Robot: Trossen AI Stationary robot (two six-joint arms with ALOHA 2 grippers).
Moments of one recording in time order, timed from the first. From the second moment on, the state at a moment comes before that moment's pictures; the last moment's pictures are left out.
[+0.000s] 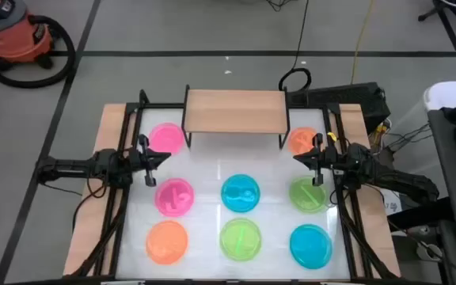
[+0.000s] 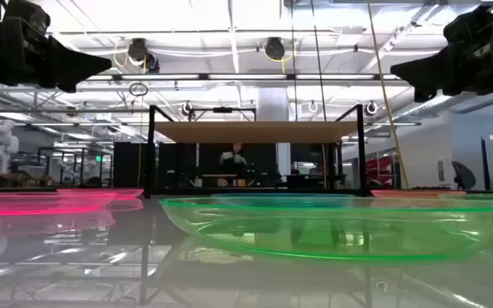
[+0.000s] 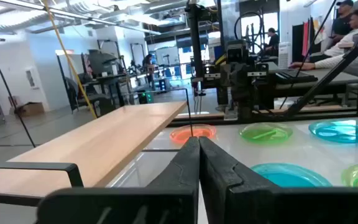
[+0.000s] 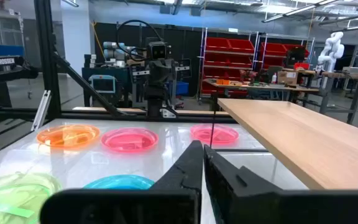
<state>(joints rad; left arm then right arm) -0.03 0.03 0.01 0.15 -0.23 0.18 -0.29 0.02 0.01 0.10 -0.21 -0.04</state>
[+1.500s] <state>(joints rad) -0.03 0.03 0.01 0.16 -0.23 0.18 -0.26 0.48 0.38 -0.12 -0.14 0.03</state>
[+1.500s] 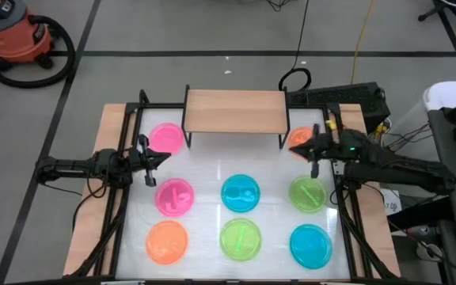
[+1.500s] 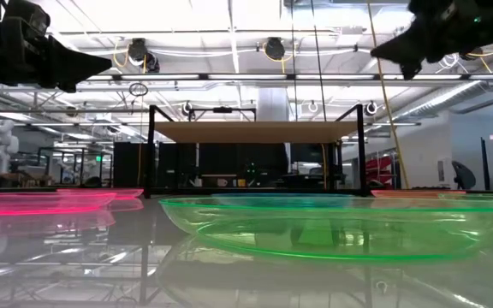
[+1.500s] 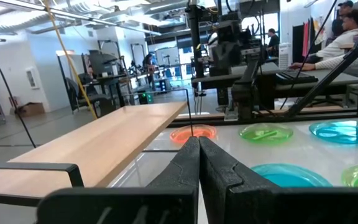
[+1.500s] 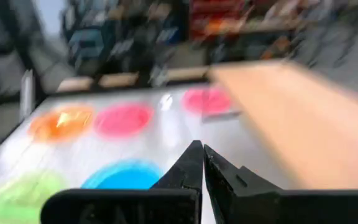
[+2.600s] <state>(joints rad) -0.03 0.03 0.01 0.15 -0.23 0.18 0.31 1.39 0.32 0.50 0.08 -0.41</state>
